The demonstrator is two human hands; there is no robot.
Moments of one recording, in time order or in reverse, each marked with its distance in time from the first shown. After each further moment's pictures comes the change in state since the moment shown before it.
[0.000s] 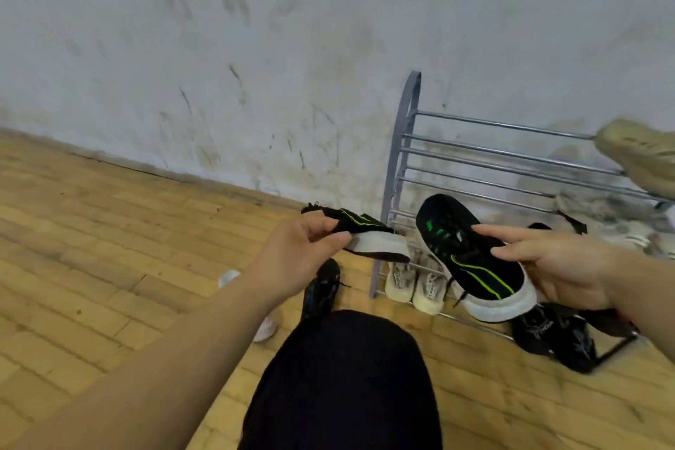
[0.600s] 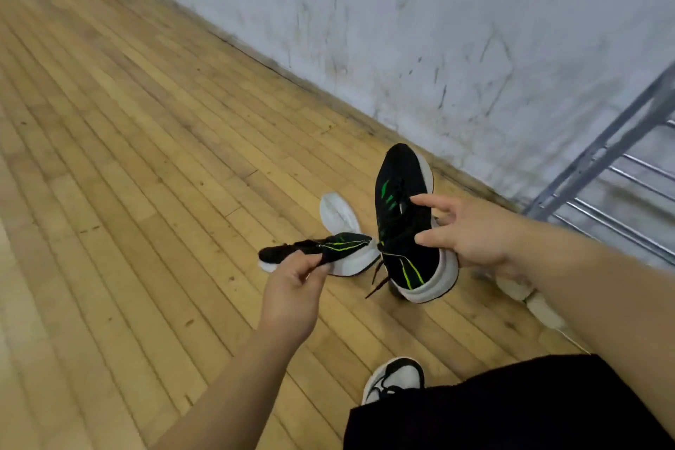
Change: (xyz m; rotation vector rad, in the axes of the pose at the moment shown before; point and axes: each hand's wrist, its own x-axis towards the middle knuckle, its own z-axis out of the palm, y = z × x) left_hand -0.129 -0.197 -0.058 -0.054 0.686 -0.384; right_hand 0.125 -0.050 0.290 -0.634 -0.334 -0.117
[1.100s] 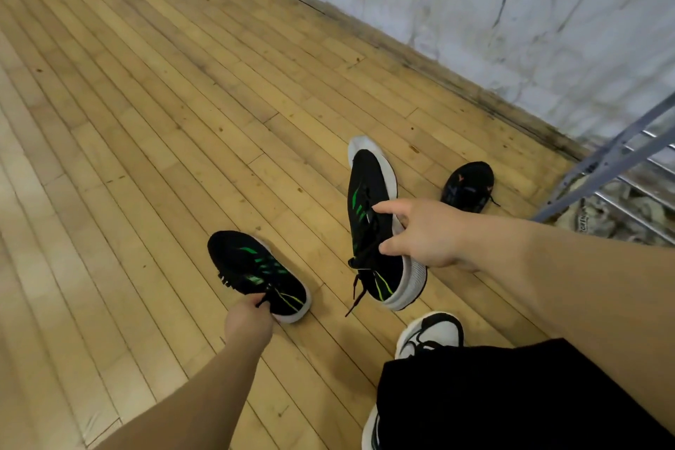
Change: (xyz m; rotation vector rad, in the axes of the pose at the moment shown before) left_hand -0.023 -0.207 -0.066 0.417 0.116 -0.748; right_hand 0.061 0.015 0.107 -0.225 -0.277 -0.010
